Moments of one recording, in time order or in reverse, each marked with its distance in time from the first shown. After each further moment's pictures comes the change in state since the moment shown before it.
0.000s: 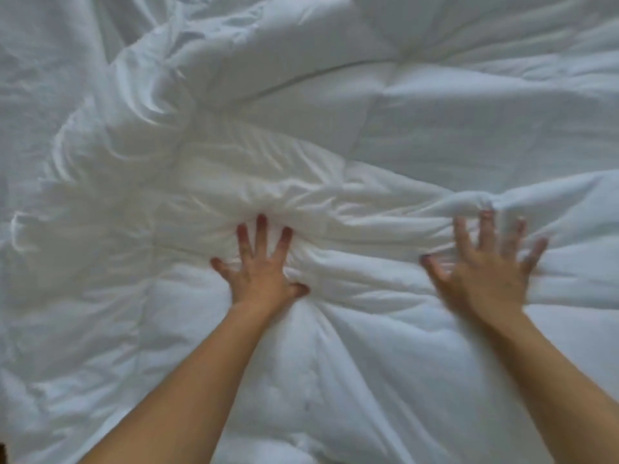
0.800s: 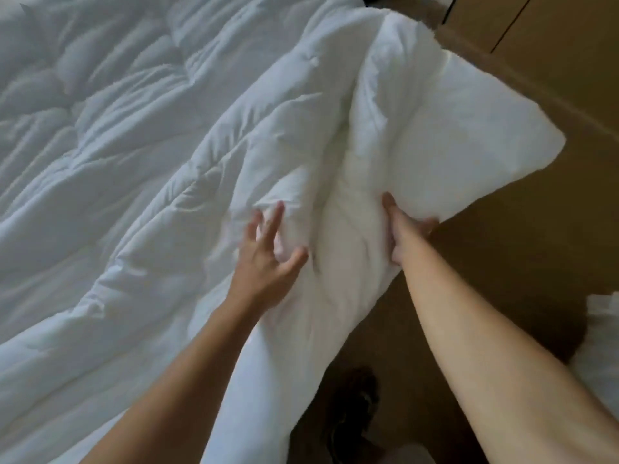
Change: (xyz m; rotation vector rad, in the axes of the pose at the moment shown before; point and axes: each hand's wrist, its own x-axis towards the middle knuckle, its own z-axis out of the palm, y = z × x) left_hand -0.164 0.626 0.096 -0.258 0.088 0.838; right_hand -0.072 0.519 0.191 1.959 0.048 1.666
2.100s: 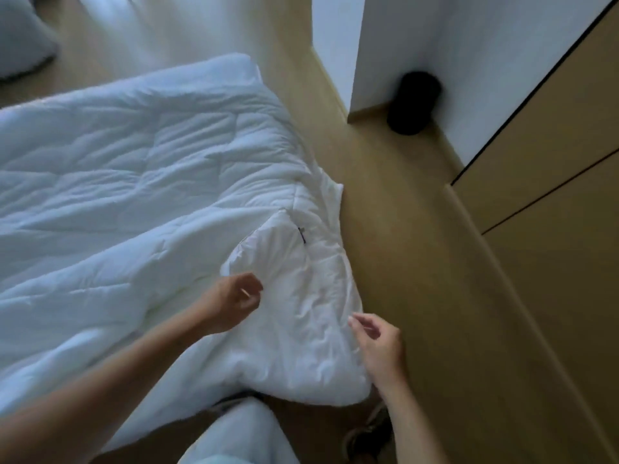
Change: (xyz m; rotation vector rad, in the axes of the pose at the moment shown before) left_hand 0.286 0.444 0.135 0.035 0.019 -0.349; right_hand 0.259 -0.465 -0.198 -0.577 -0.720 -0.627
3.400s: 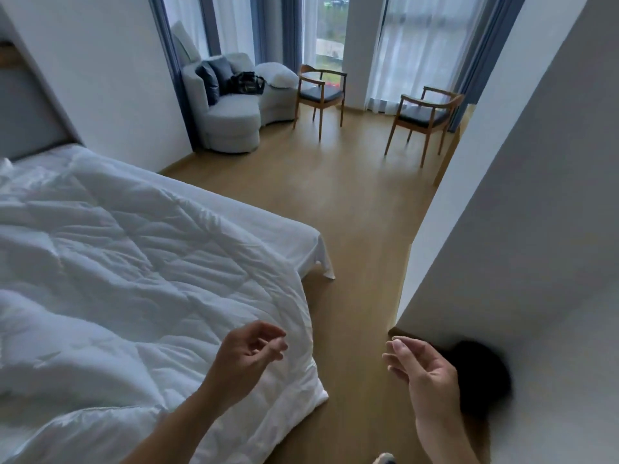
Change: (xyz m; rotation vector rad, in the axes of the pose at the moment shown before) left_hand 0.346 0.426 -0.117 -0.817 0.903 -0.061; right_hand 0.552 -0.476 -0.213 0.205 -0.504 -0.362
